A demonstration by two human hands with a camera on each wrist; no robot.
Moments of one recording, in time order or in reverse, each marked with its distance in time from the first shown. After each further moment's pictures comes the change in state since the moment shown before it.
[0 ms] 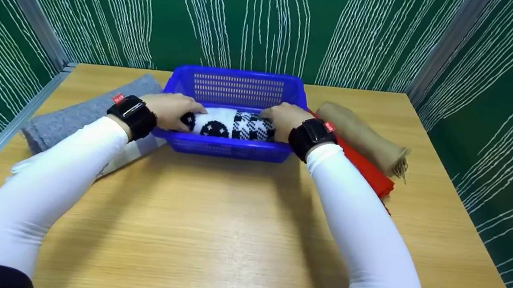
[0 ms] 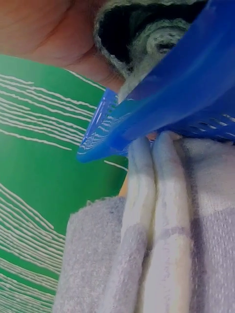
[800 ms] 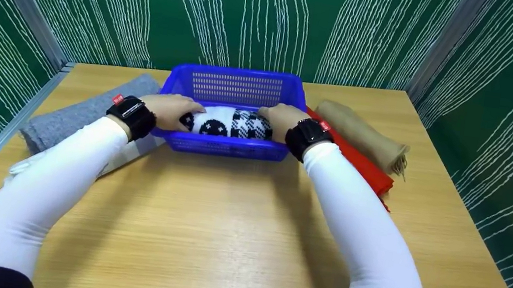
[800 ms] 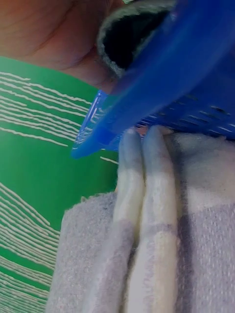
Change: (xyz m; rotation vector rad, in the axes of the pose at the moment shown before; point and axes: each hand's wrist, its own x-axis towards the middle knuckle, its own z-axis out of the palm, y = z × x) left_hand 0.001 0.000 0.004 -0.010 -0.007 -0.020; right_hand 0.002 -0.001 0.006 -0.032 0.025 -0.032
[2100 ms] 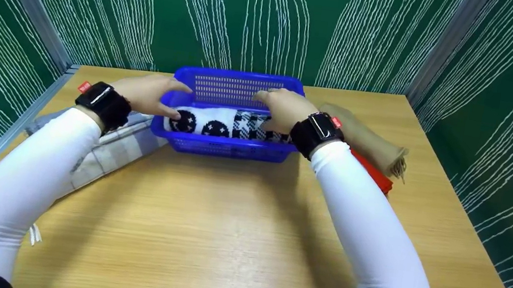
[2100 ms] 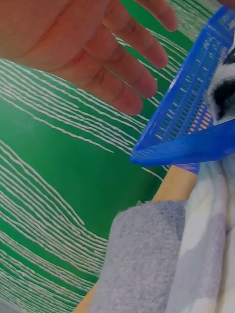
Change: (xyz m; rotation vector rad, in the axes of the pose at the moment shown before) left_hand -0.044 -0.014 -0.044 -0.118 0.030 -0.065; right_hand -0.019 -0.026 -0.042 0.010 0.091 0.002
